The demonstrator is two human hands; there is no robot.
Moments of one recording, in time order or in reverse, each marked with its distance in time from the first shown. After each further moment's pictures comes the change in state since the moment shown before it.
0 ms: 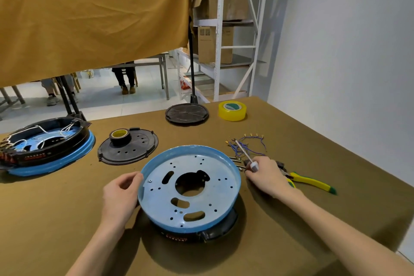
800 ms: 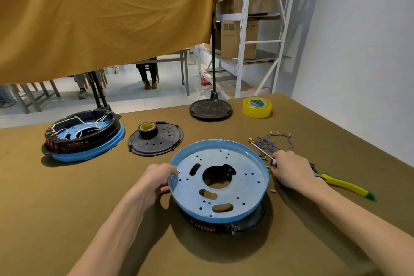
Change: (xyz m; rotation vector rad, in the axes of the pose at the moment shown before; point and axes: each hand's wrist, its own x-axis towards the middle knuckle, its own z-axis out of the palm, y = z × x) left_hand 0.031 0.027 0.003 0.099 -0.234 -0.450; right_hand 0.015 -0.018 0.004 -0.551 0.008 -0.099
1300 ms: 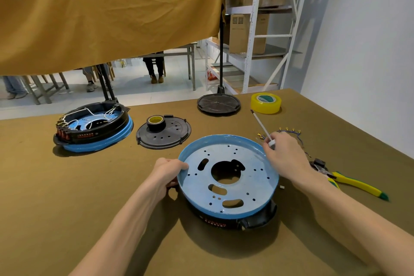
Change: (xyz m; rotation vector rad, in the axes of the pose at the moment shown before) left_hand -0.001 -0.003 0.006 0.054 0.050 0.006; right_hand -0.008 -0.047 -0.026 0.493 0.207 -0.049
